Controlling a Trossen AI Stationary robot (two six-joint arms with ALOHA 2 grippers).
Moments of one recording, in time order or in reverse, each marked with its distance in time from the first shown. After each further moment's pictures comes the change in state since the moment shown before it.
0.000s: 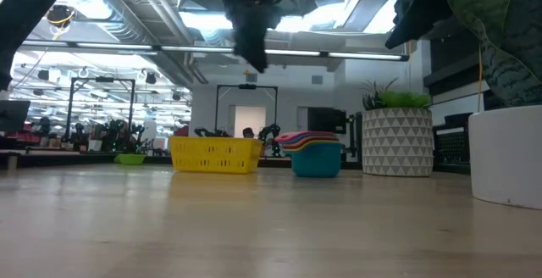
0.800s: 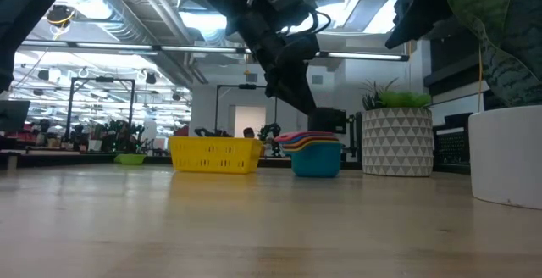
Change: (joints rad) left arm -0.229 0.038 -0.432 0.663 0.033 -0.187; right arm 0.000 0.000 0.000 0.000 0.000 0.001
